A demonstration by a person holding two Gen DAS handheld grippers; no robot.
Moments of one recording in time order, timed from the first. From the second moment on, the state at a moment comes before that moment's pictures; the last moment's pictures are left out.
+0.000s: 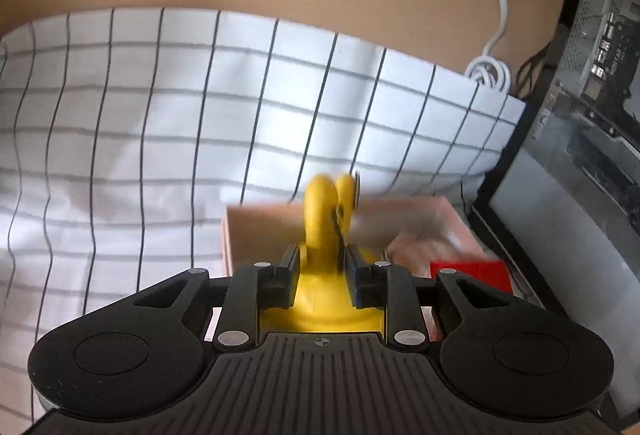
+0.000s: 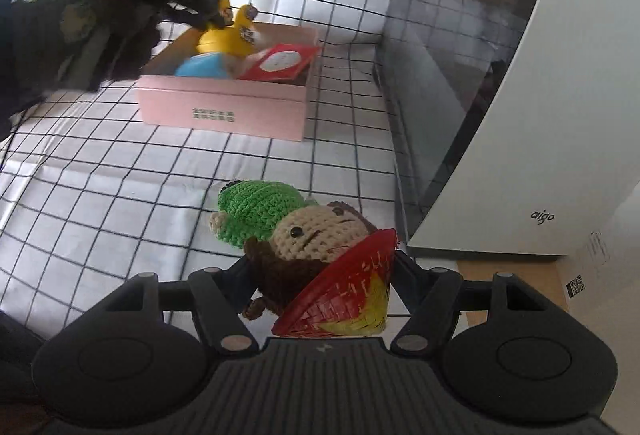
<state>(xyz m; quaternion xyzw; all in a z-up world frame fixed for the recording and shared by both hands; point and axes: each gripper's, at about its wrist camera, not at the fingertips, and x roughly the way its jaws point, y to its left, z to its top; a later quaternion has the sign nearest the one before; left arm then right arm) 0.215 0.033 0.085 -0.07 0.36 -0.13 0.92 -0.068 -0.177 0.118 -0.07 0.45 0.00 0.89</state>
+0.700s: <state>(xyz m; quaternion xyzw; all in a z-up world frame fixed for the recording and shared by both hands) 0.019 0.114 0.139 -0.11 0.38 -0.16 0.91 0.158 -0.066 0.080 -0.09 0.40 -0.10 0.91</state>
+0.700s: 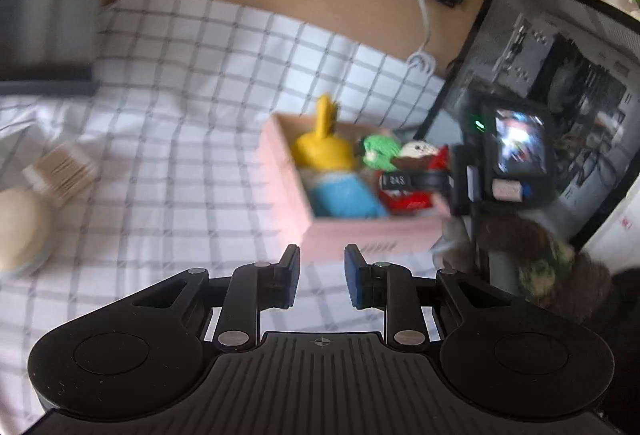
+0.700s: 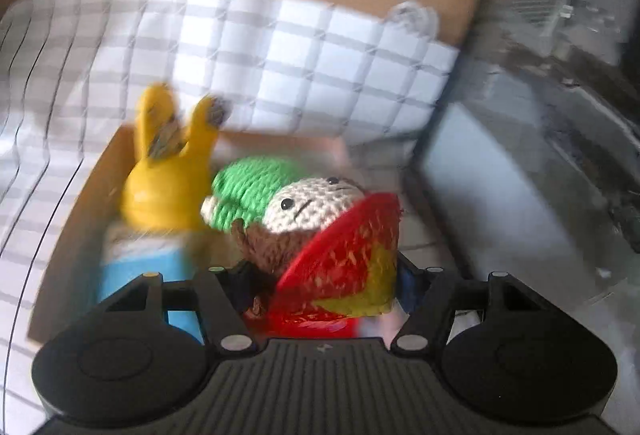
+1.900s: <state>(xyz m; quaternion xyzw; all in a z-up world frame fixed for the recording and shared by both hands) 0.017 0.272 0.097 -0.19 0.35 0.09 0.91 0.094 -0.021 0.140 -0.11 0.30 0.09 0.94</state>
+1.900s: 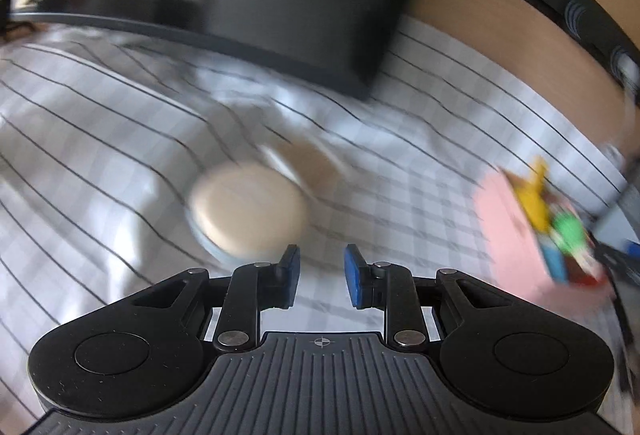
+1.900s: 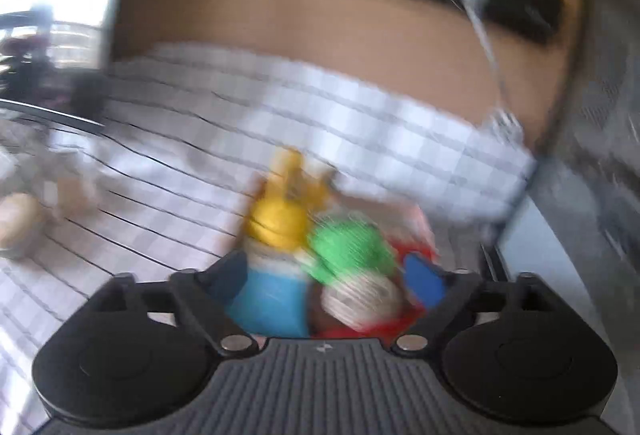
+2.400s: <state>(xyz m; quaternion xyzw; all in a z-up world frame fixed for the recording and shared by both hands) 0.040 0.368 0.058 -0.23 0.36 0.12 0.90 0.211 0.205 0.093 -0.08 0.42 0.30 0.85</state>
